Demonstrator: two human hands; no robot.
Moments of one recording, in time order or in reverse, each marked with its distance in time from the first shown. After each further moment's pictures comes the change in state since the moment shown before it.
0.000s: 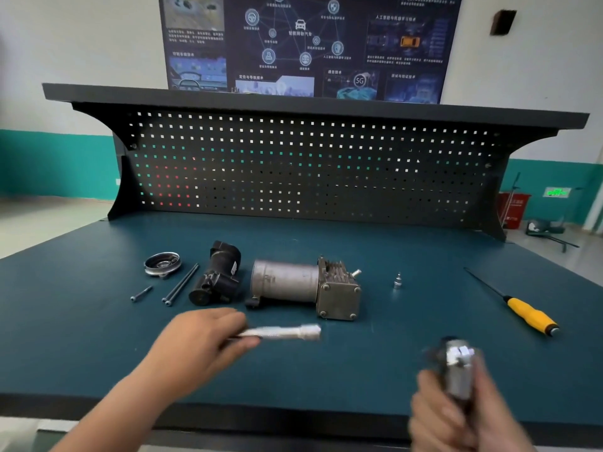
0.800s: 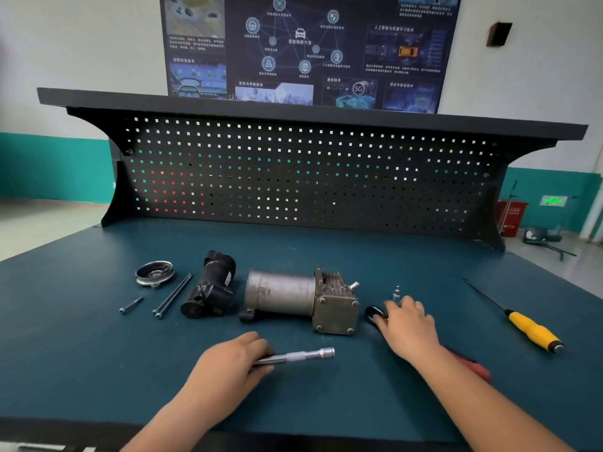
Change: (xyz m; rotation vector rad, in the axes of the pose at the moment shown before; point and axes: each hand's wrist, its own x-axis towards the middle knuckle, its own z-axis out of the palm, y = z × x) left_hand 0.009 0.007 0.070 -0.067 -0.297 -0.303; right_hand 0.080 -0.024 -0.169 -2.304 0.912 0.671
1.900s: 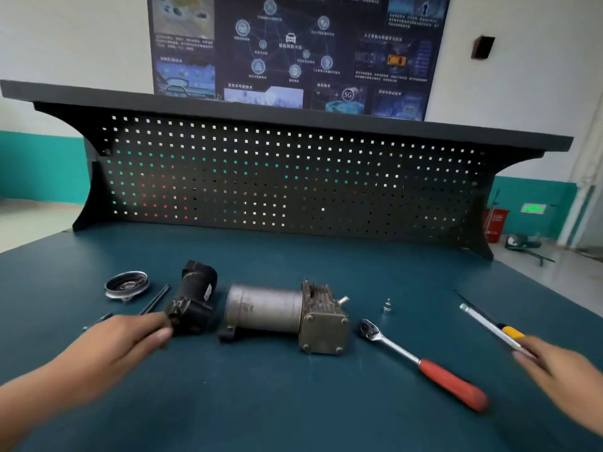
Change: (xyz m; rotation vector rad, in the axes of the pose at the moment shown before) left_hand 0.000 -0.113 -0.067 -0.119 0.085 0.030; right_hand -0.060 0.175 -0.057 0.286 0.000 0.098
